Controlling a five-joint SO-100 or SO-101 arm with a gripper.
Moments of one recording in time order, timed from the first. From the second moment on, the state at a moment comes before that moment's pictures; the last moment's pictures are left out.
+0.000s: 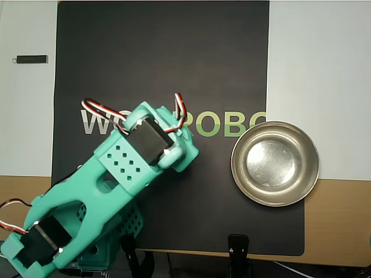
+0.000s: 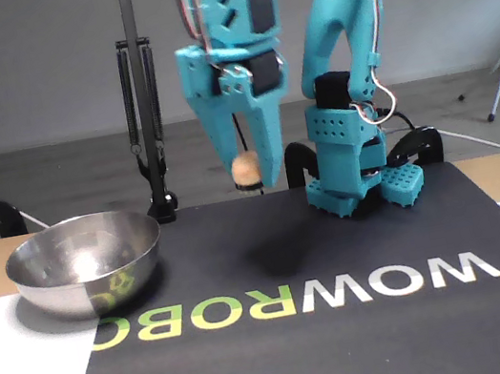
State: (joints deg) arm 44.9 105.5 99.7 92.2 -96.9
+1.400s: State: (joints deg) arm 47.3 99.7 89.2 95.5 -46.5
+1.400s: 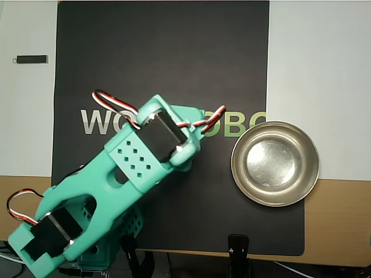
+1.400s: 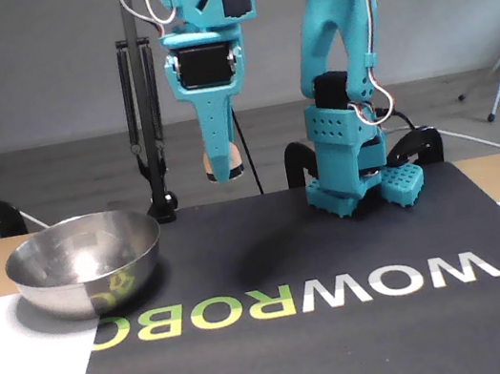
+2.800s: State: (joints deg) arm 63.5 80.4 77.4 89.6 -11.6
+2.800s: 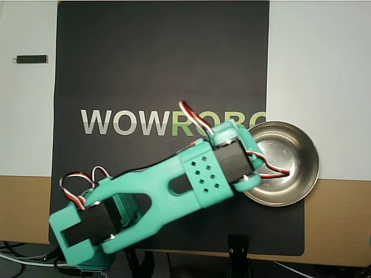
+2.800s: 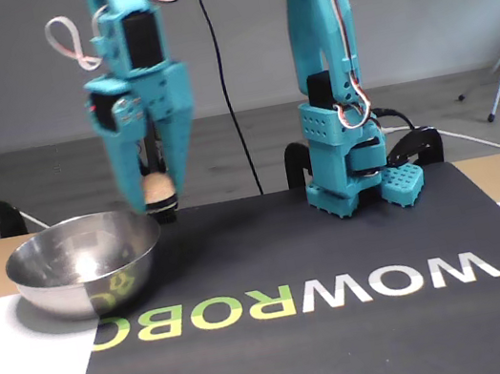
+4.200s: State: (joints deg) arm 68.8 57.6 51.5 89.5 -11.7
